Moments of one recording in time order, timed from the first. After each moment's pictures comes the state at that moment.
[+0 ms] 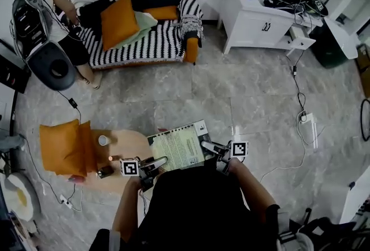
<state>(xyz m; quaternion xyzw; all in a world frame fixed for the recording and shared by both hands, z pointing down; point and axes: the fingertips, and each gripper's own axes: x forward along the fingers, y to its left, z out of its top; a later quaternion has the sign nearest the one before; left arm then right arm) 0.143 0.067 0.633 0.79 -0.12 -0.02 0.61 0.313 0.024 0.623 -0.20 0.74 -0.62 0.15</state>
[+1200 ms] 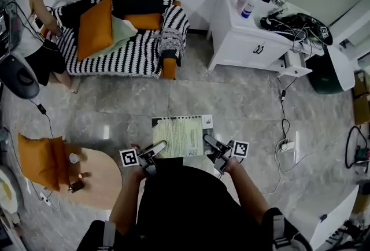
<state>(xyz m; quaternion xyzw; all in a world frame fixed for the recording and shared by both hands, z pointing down) 0.376 -0.200 0.607 0.74 -0.15 -0.18 0.63 0.554 -0.209 0.624 -0.25 0.70 -0.64 0.19</state>
